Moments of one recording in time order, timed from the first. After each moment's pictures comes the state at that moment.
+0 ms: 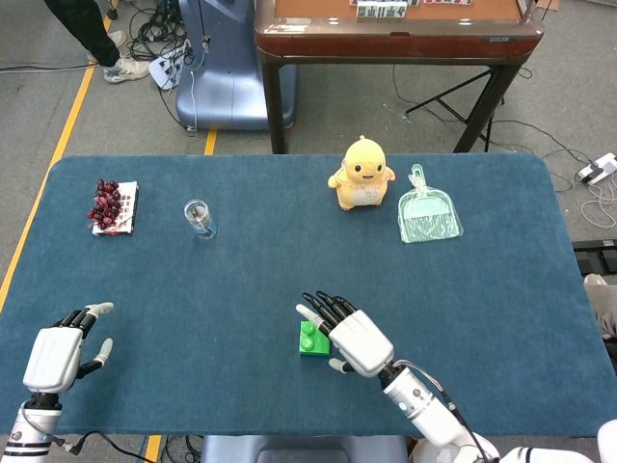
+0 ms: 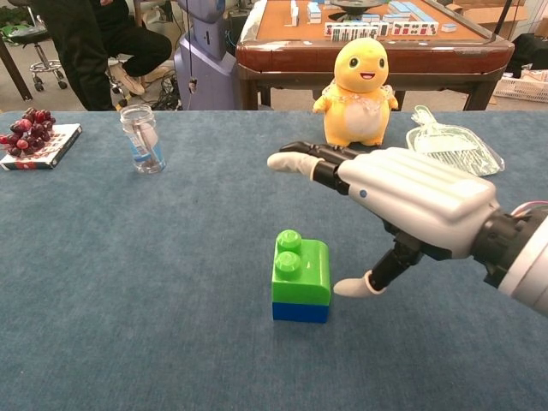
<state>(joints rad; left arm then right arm) -0.13 -1.29 -0.03 -1.53 1.54 1.48 0.10 0.48 -1.61 0.08 -1.70 -1.61 1.07 -0.43</state>
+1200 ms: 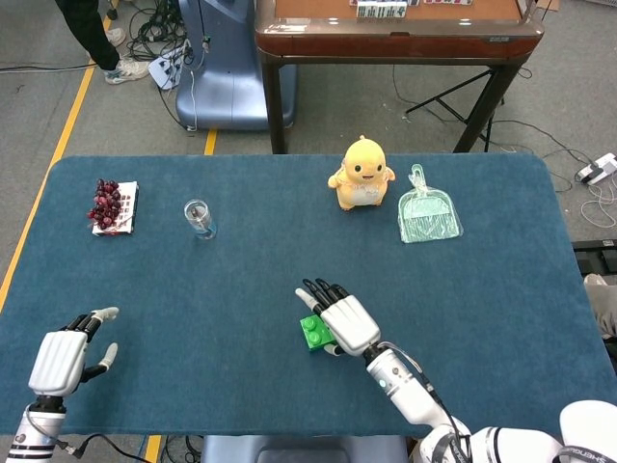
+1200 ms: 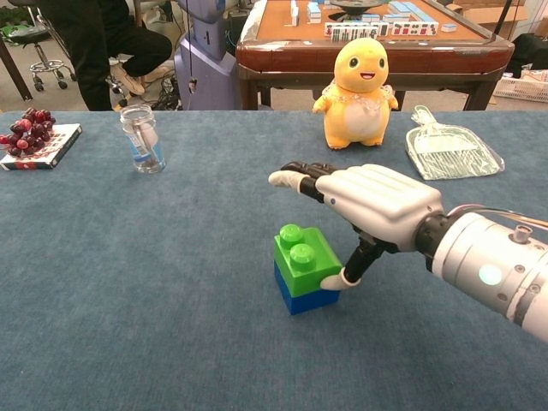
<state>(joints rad) -0.12 -1.30 -0.01 -1.54 1.54 1.47 0.08 0.58 -1.72 0.14 -1.57 -1.35 1.01 -0.54</state>
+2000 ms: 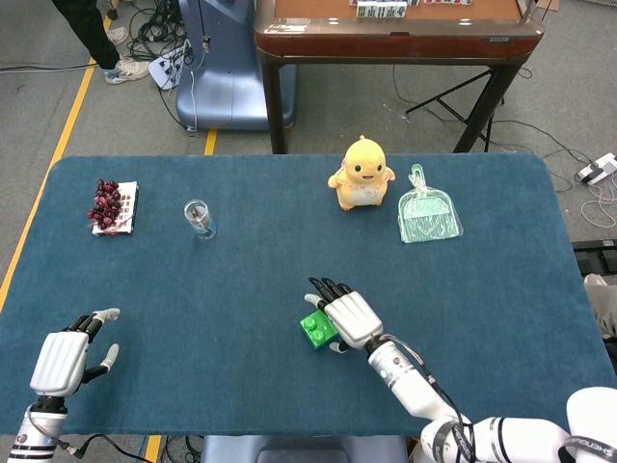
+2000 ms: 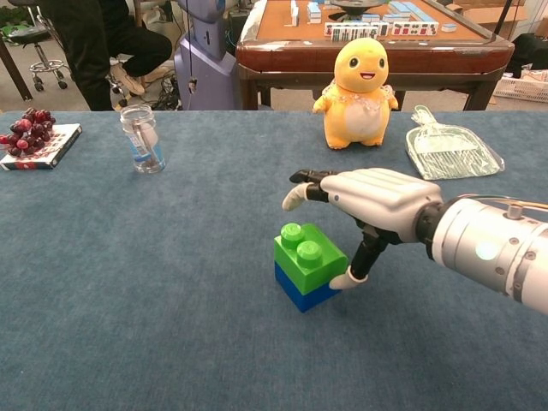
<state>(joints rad) -0.12 -1.30 -0.01 -1.53 1.54 1.47 0.07 0.65 -1.66 0.15 -1.66 -1.13 0.94 -0.60</state>
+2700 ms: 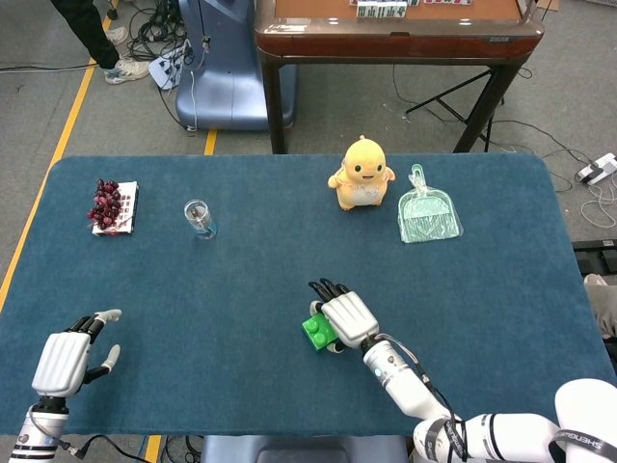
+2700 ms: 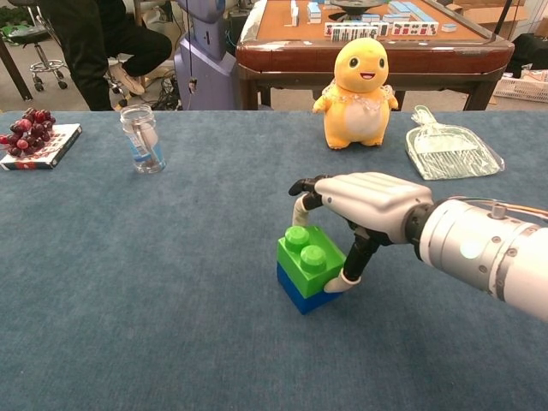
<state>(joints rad) -0.12 -1.31 -0.01 -1.52 1.54 1.46 0.08 0.70 -1.67 0.13 -1.67 -1.03 0.97 -0.62</state>
